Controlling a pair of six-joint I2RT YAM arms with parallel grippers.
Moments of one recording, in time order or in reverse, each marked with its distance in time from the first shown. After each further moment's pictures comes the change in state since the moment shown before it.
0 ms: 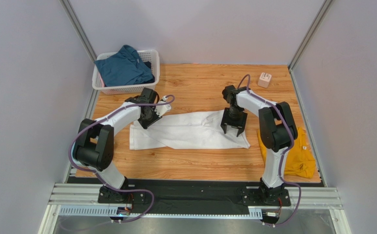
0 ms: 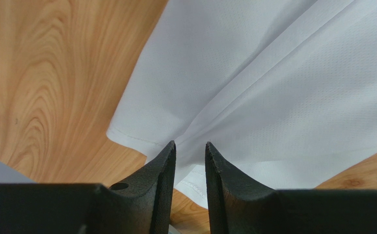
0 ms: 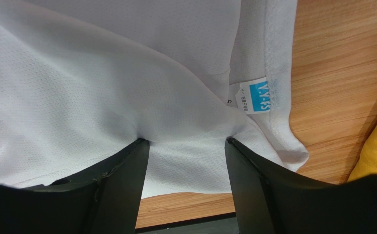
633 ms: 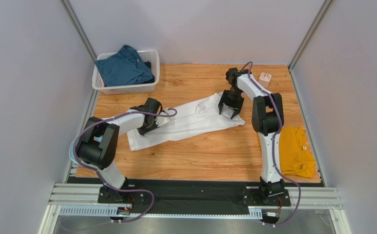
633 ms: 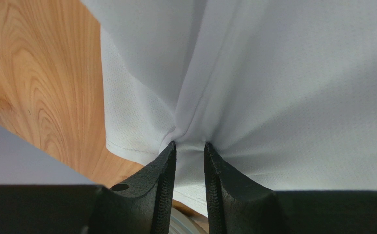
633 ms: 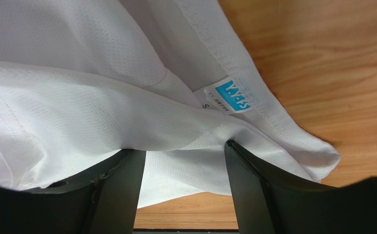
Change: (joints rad) left arm -0.042 0.043 -0.158 0.143 -0.208 0.132; right arm -0.117 0.357 0.563 -0.161 -0.147 -0.035
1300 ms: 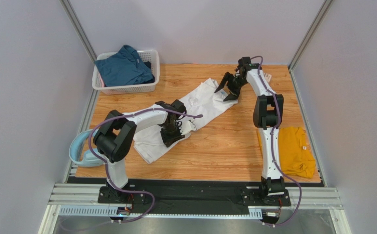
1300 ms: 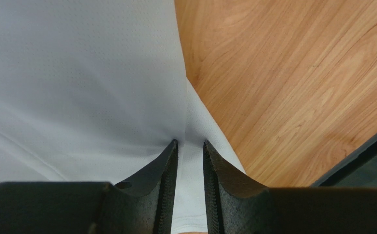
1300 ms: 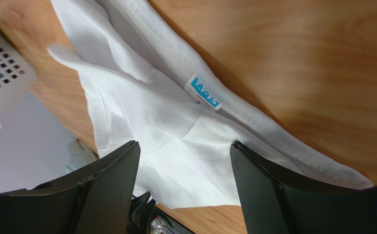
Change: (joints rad) left arm -0.268 0.169 0.284 -0.380 0.446 -0.136; right arm -0.132 0.269 0.434 0.110 -0.444 -0.013
